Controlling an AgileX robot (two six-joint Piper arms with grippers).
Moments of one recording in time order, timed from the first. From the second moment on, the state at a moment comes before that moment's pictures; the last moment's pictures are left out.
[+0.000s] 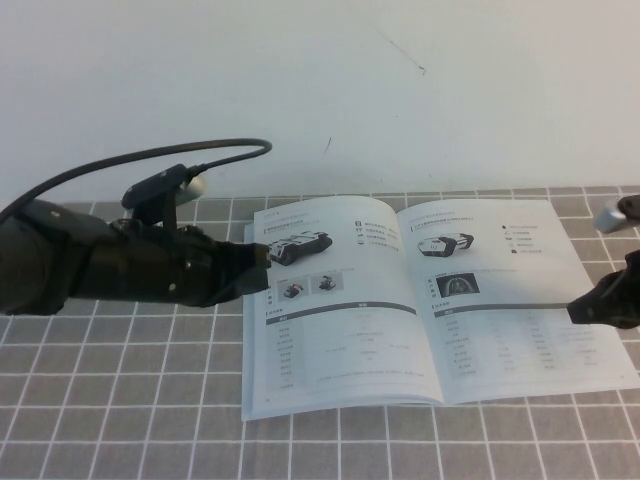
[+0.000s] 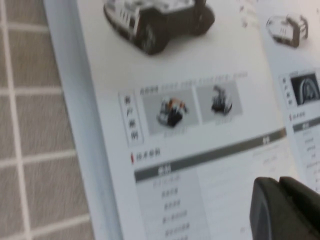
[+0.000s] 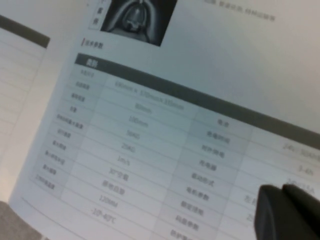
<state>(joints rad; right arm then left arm) -0.08 1.90 -1.03 0.96 0.67 -1.26 -0.22 1.69 -1.01 -1.20 0.51 0.74</state>
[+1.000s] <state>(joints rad) 0.05 2.10 -1.24 0.87 0.79 -1.22 -0.22 1.86 -1.09 -1.01 0.31 0.77</state>
